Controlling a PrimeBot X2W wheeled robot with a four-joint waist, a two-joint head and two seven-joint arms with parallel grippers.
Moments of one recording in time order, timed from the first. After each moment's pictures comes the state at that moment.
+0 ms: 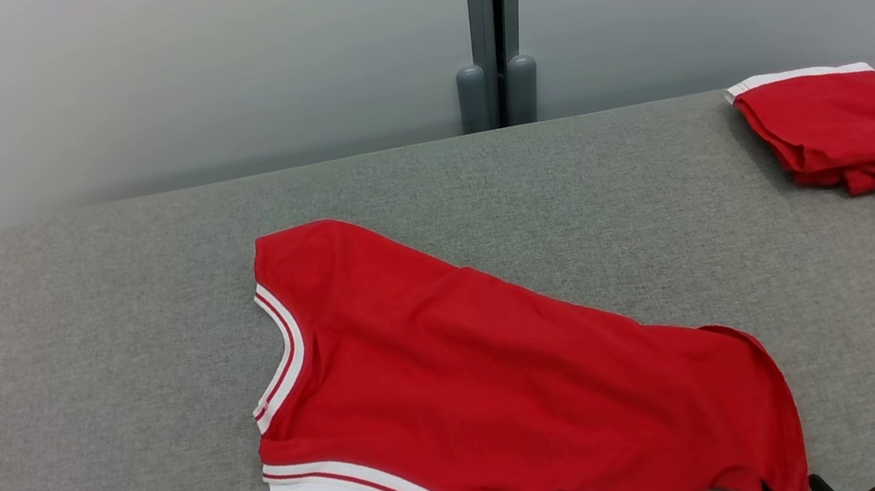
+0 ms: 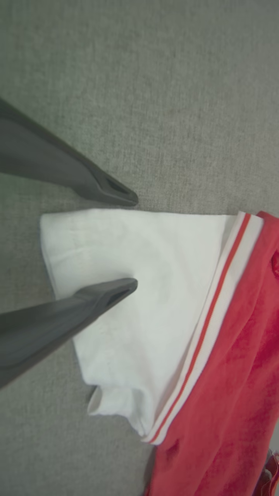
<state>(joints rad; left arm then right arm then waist) 0.07 0.05 -0.13 0.63 -0.21 -0.13 -0.26 0.02 -0.06 0.04 0.66 0.29 0.13 -0.27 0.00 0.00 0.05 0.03</state>
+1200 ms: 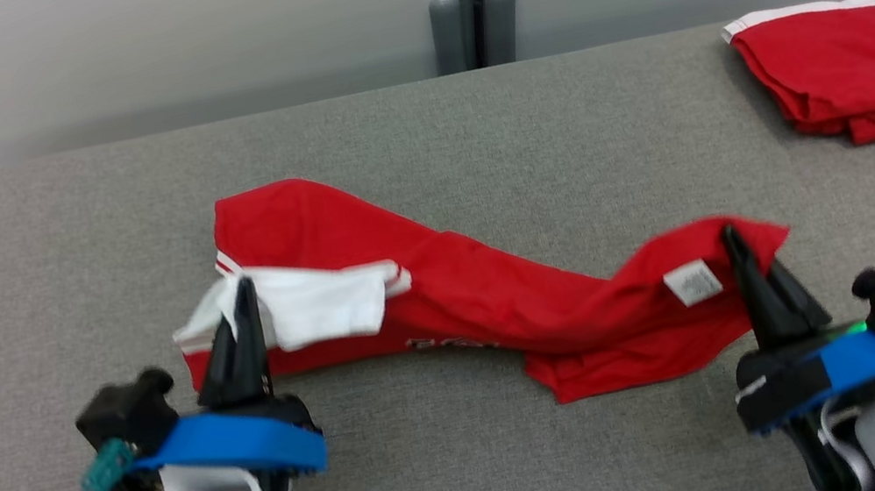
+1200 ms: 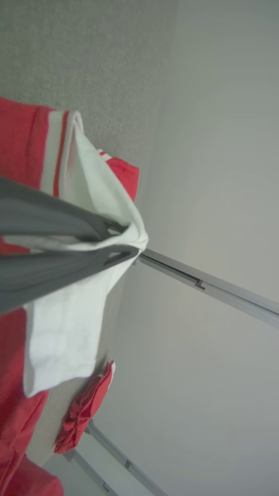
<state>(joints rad) -0.27 0.12 -0.25 0.39 -0.54 -0.13 -0.26 -0.19 -0.10 0.10 0.30 0.36 0.13 -0.26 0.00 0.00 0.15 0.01</state>
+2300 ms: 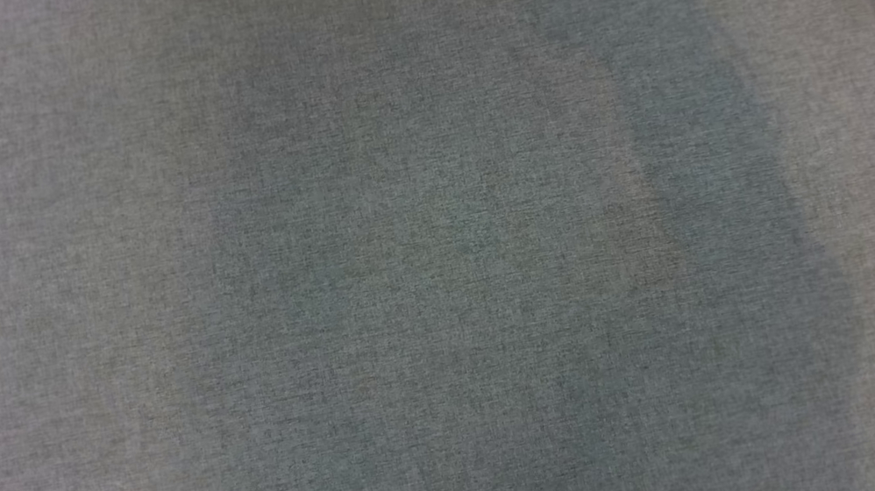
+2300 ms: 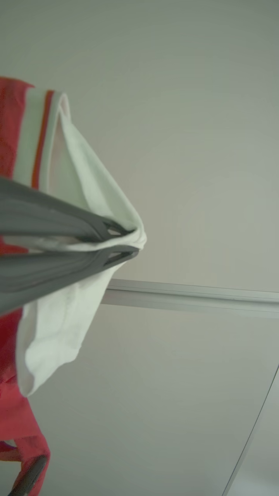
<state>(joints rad) -1.64 0.26 -0.47 0.78 -0.72 -0.13 -0.25 -1.58 -0.23 0.30 0.90 0.60 0.13 -0.22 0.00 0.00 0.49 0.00</state>
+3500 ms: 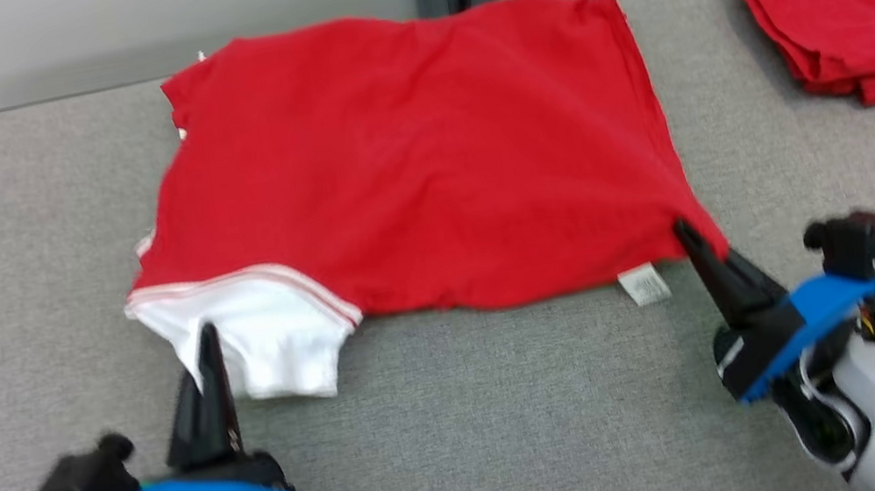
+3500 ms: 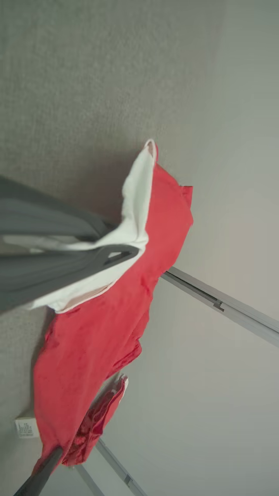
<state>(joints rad) -0.20 0.20 -0.24 0.24 -0.62 -0.10 -0.26 -0.52 -0.31 0.54 0.61 0.84 0.13 -0.26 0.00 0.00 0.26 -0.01</state>
